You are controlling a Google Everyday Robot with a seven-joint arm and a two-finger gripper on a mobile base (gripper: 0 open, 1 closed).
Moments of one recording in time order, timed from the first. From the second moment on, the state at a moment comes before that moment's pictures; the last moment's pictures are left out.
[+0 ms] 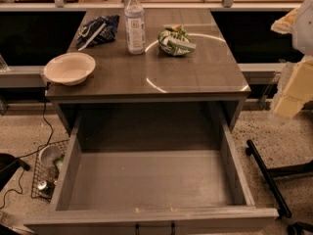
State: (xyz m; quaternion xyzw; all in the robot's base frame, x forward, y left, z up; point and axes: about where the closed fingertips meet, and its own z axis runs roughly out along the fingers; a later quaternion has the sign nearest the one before) arm 0.437 -0.209 1.001 -0.60 0.77 -0.06 0.20
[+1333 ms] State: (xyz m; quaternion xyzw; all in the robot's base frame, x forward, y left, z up) arm 0.599 -0.179 1.009 -0.49 0.72 0.09 0.49
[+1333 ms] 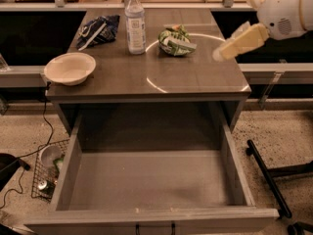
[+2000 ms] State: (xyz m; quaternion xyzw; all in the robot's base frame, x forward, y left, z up) arm 0.691 -0.111 1.052 -0.40 0.62 0.26 0.62
